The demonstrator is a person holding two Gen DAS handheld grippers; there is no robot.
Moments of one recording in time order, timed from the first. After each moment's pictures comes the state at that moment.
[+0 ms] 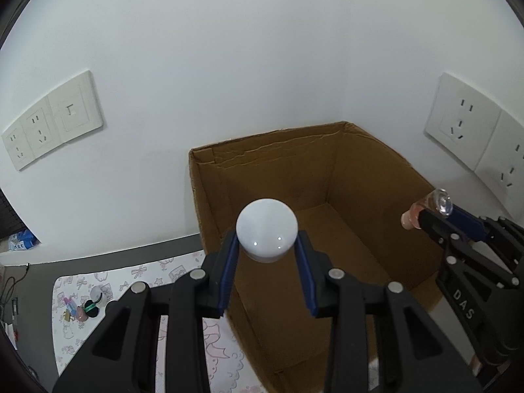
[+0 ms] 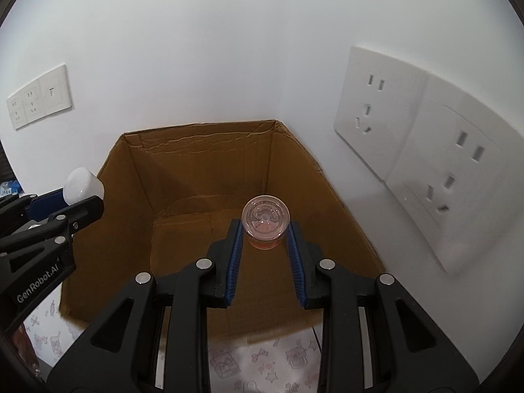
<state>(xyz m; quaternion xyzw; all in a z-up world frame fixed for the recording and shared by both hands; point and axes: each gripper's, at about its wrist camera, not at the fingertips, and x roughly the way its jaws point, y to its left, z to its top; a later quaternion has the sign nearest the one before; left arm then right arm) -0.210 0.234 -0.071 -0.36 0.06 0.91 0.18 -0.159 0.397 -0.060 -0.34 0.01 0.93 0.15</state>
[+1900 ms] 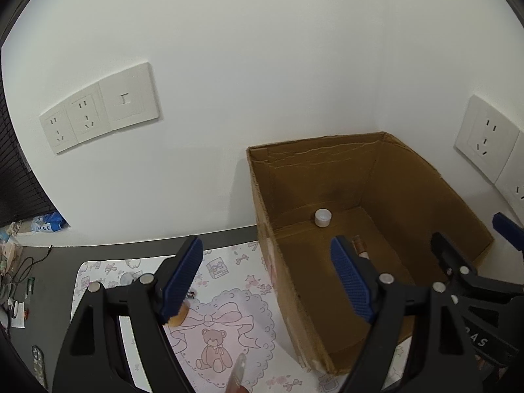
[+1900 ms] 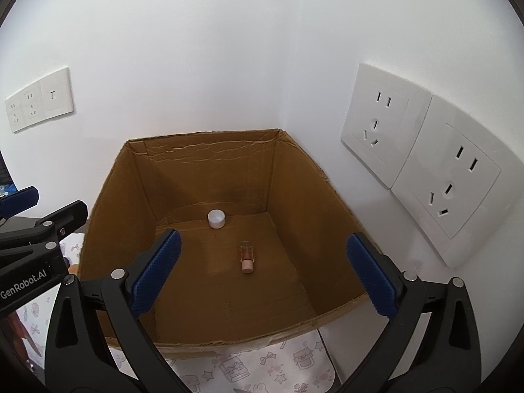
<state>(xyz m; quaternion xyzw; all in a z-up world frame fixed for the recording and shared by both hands) -0.193 0.185 -0.060 -0.35 0.05 0.93 0.11 -0.149 0.371 -0.047 -0.33 0.00 0.93 0.16</state>
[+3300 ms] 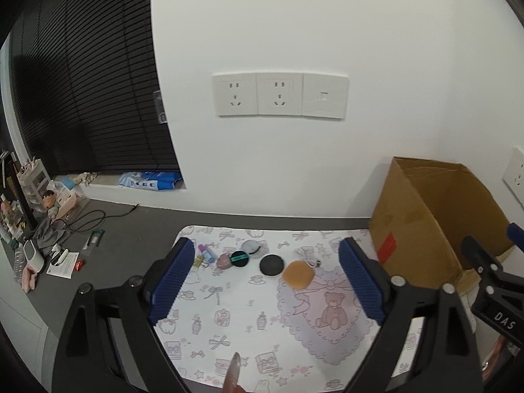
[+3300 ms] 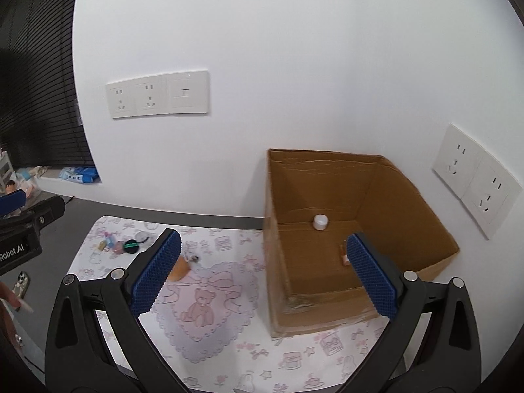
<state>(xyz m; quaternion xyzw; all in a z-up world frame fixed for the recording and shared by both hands) -0.098 -0.034 -0.025 -0.33 0.00 0.94 -0.03 -0.104 0.201 -0.014 -0.30 -0.02 0.95 0.03</state>
